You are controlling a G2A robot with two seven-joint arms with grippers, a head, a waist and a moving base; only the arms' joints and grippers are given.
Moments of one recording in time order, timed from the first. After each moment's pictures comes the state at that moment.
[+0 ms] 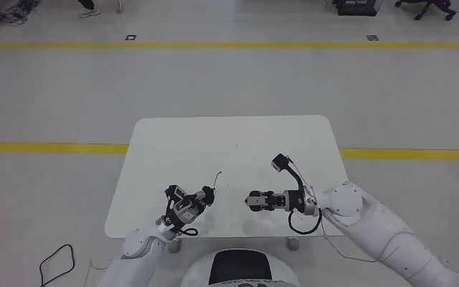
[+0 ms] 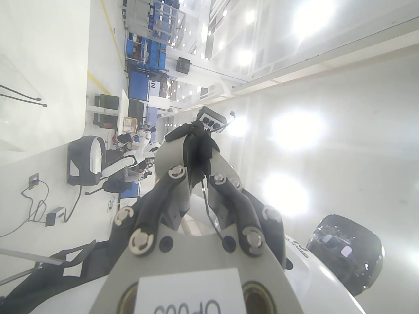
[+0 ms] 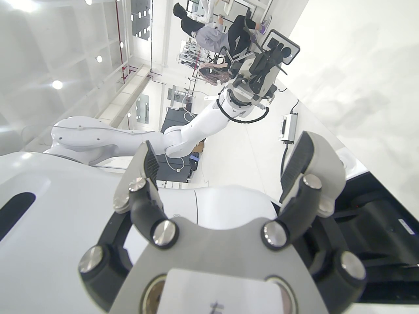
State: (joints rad) left arm 1.75 -1.22 -1.30 -1.45 -0.76 -0.32 -0.90; right arm -1.29 -0.82 0.81 -1.71 0.43 -0.34 0.83
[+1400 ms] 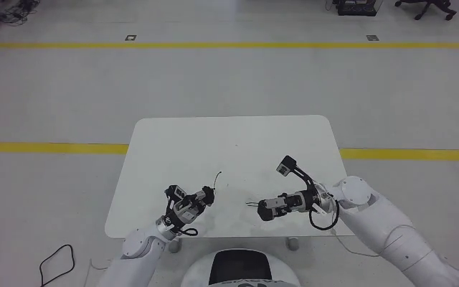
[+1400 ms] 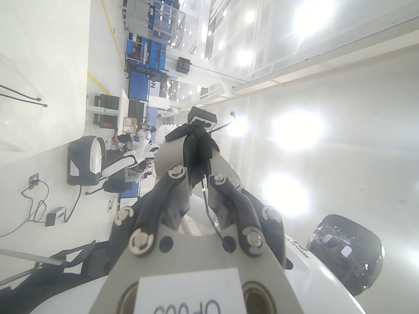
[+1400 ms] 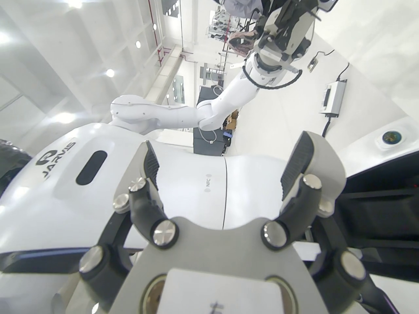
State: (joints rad) left arm 1.75 -1.22 -1.30 -1.45 -0.76 -0.32 -0.90; right arm -1.28 -0.86 0.89 -1.54 0.72 -0.34 1.27
